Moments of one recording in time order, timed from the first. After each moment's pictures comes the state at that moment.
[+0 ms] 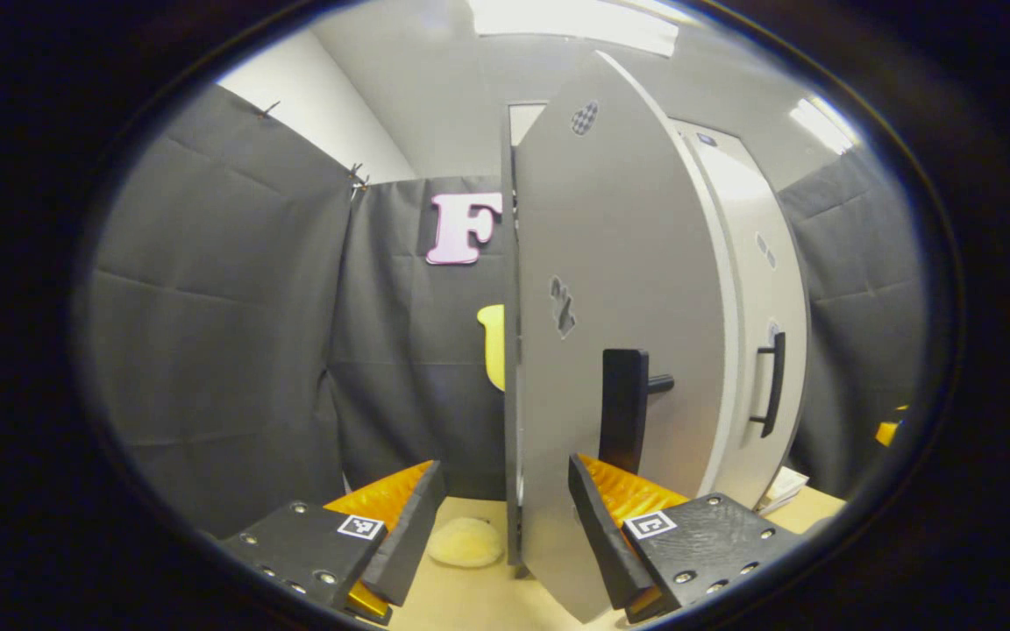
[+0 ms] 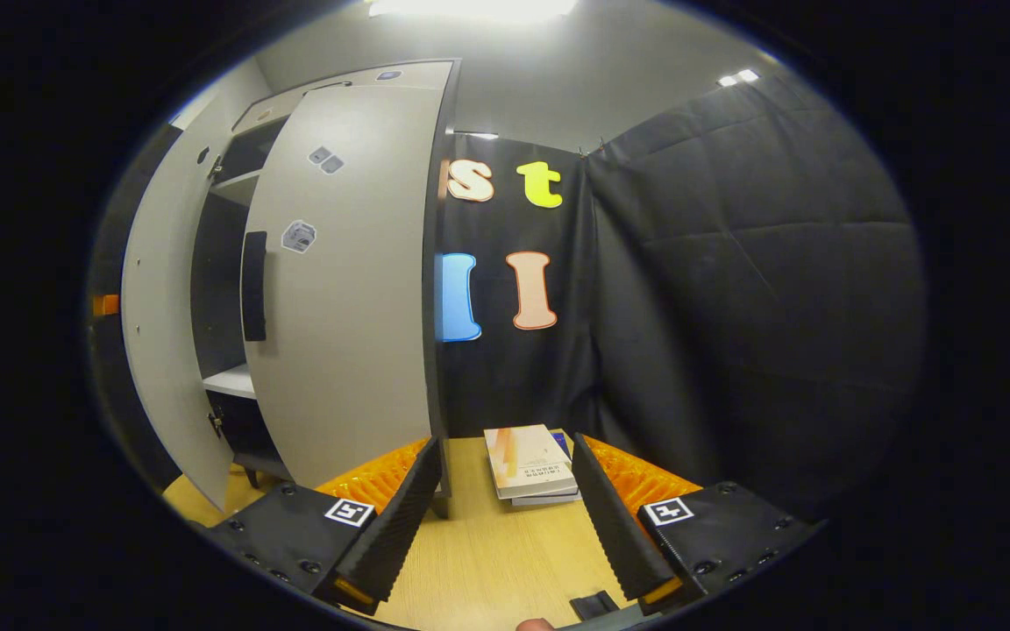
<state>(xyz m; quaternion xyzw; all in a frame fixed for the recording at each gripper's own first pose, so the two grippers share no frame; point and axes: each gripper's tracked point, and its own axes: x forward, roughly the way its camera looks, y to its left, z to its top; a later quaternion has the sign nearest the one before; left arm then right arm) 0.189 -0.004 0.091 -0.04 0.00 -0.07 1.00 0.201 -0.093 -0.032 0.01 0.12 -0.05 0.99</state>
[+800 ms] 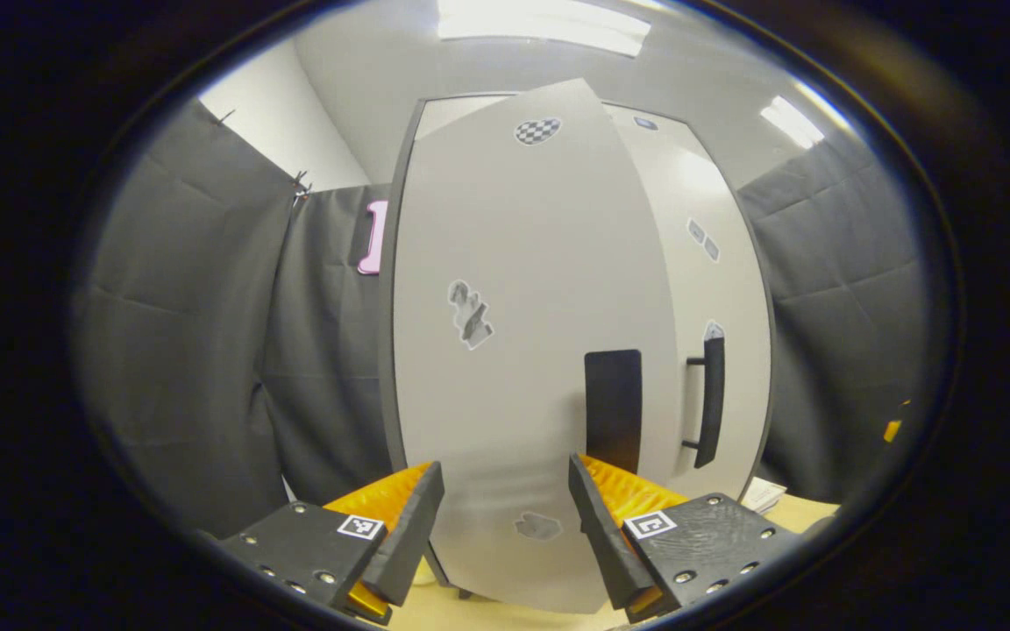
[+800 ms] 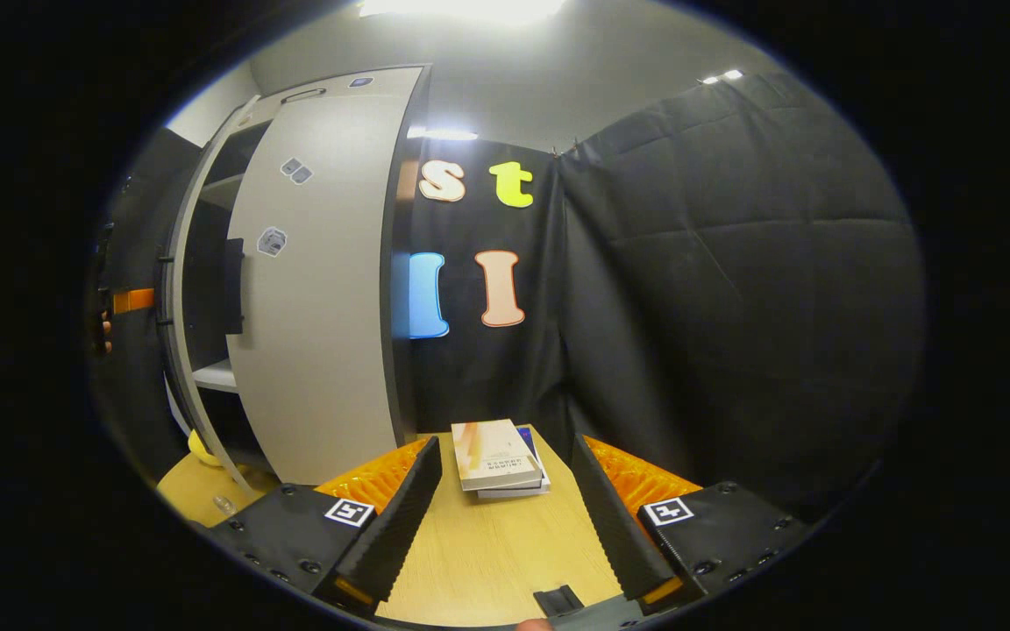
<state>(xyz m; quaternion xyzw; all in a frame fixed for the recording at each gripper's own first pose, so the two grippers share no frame) 0.222 -0.107 0.100 -0.03 -0.02 -0.12 0.99 0.170 -0.135 -0.030 0.01 0.12 -0.09 0.99</state>
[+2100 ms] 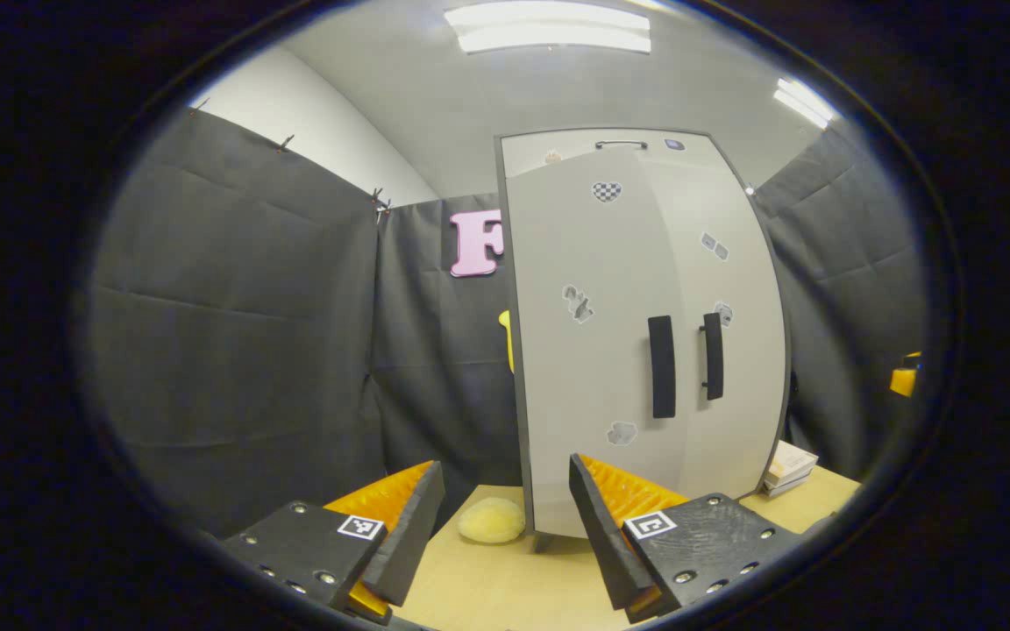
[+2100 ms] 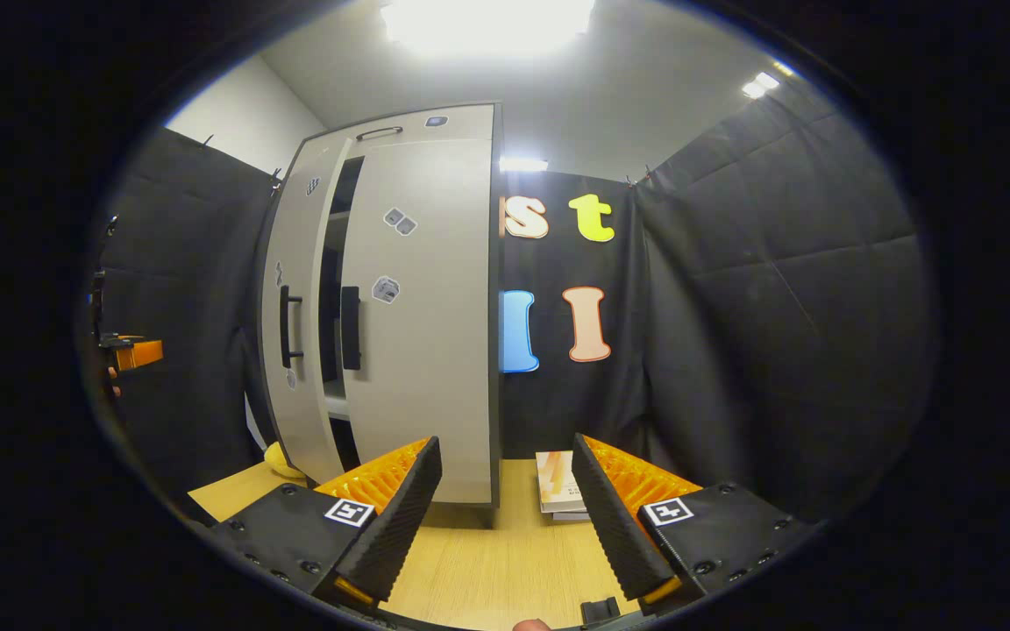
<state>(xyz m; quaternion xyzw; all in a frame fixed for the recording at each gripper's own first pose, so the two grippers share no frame) 0.045 0.024 0.076 0.00 -0.01 0.00 1.00 0.145 -0.060 0.026 0.02 0.06 0.05 1.00</state>
